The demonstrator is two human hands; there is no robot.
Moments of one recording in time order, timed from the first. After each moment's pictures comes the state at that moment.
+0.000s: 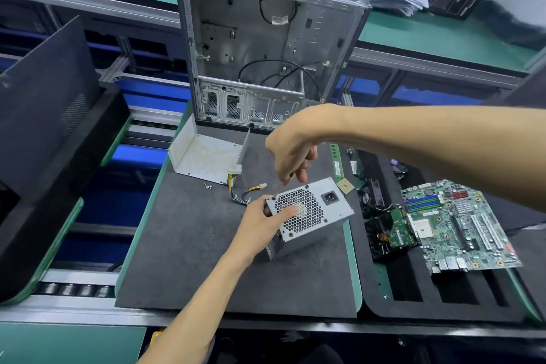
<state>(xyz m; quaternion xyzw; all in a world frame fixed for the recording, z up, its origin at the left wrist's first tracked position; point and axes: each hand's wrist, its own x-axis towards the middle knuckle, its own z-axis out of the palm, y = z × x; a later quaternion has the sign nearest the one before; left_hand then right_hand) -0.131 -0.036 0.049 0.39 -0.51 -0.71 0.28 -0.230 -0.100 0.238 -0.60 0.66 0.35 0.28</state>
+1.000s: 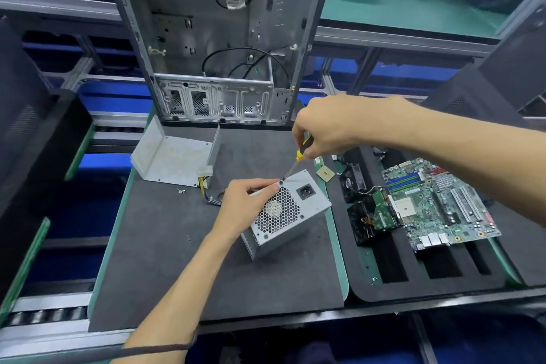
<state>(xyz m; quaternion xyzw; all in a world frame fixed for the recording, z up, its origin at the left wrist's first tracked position) -0.161 -0.067 0.059 0.38 -0.62 -0.62 0.28 -0.338 -0.053 0.248 -0.74 0.64 0.20 0.05</state>
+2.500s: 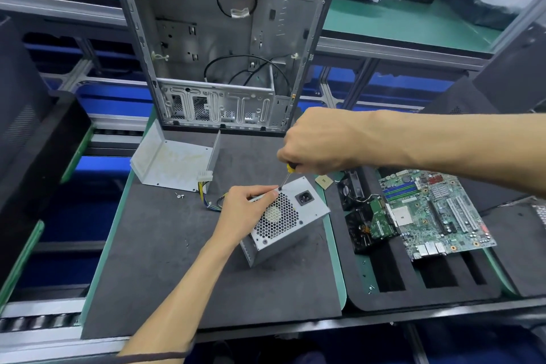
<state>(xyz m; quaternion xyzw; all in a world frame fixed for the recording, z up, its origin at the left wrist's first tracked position) -0.162 -0.066 0.059 0.40 -0.62 -0.62 0.28 -0.310 -0.048 0.255 -0.83 0.44 0.33 -0.12</state>
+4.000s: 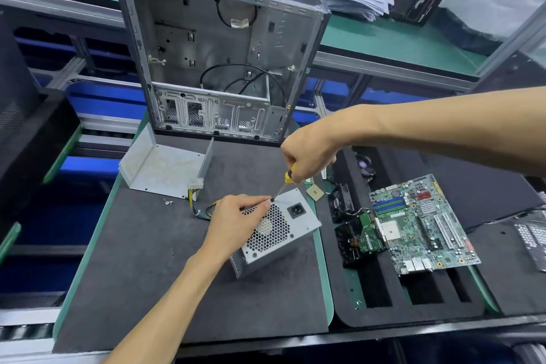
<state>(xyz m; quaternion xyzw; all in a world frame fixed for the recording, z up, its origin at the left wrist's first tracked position) -0.162 -0.063 0.058 0.42 -0.68 -0.52 0.29 -0.312 -0.077 0.257 -0.64 0.64 0.36 0.22</state>
